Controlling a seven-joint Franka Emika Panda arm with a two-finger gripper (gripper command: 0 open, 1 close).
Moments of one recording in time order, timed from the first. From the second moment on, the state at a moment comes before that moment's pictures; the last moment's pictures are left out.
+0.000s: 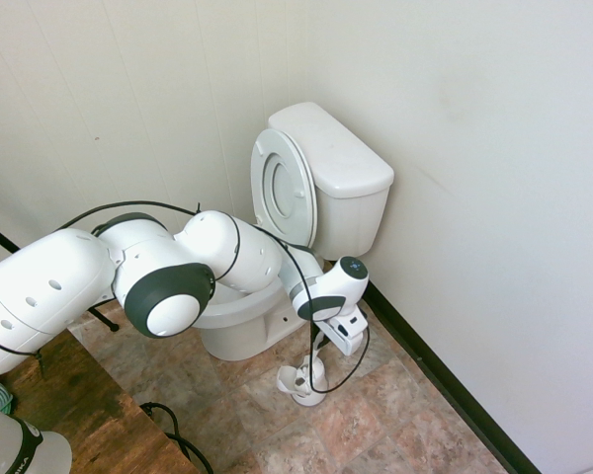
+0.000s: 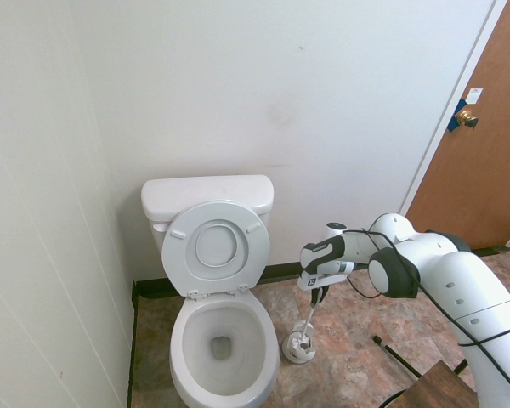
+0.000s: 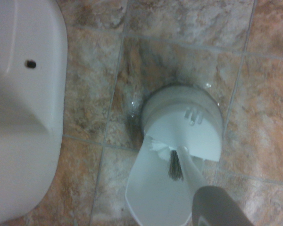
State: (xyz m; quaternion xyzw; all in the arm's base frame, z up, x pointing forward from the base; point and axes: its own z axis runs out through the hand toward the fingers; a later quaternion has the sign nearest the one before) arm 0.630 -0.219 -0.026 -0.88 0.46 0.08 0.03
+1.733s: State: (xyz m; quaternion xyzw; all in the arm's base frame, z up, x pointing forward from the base) arm 0.489 -0.159 0.192 -0.89 0.46 0.00 0.01
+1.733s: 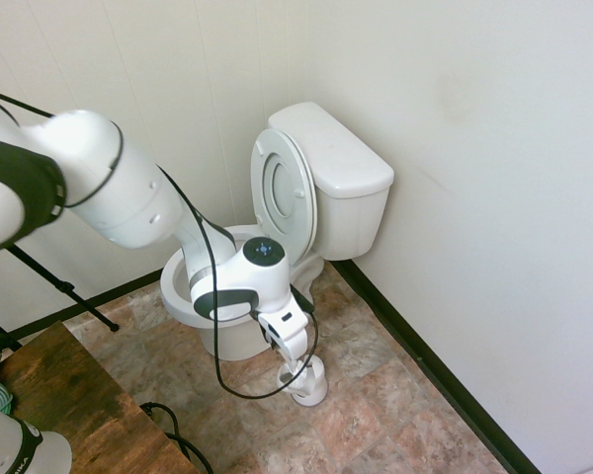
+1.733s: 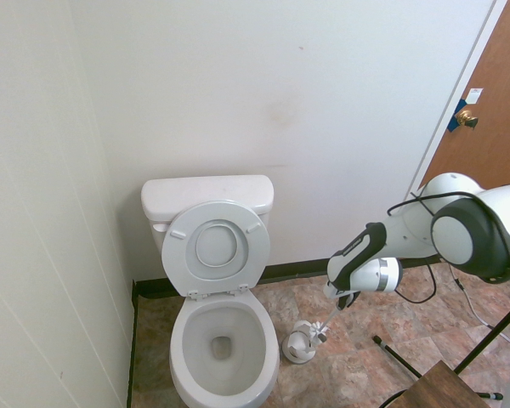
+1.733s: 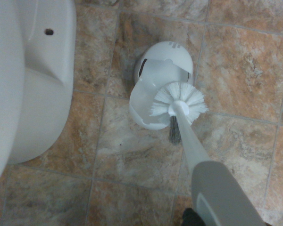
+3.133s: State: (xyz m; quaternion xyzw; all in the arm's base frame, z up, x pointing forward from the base) arm 0.603 0.077 0.329 -0.94 0.33 0.02 0.04
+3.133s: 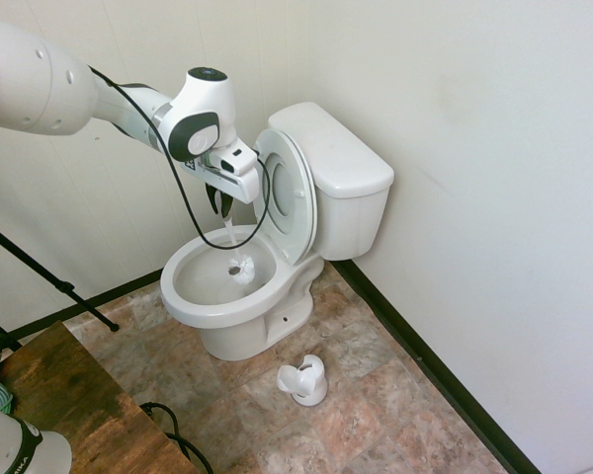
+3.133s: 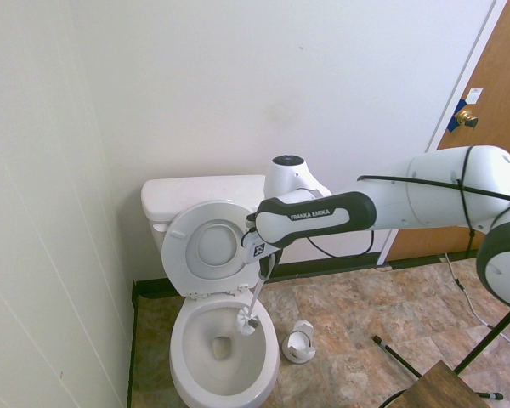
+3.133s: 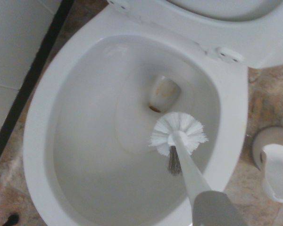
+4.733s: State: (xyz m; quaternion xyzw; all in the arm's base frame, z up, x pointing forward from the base) arm 0.702 0.181 0.188 -0.92 0.39 -0.01 0.00
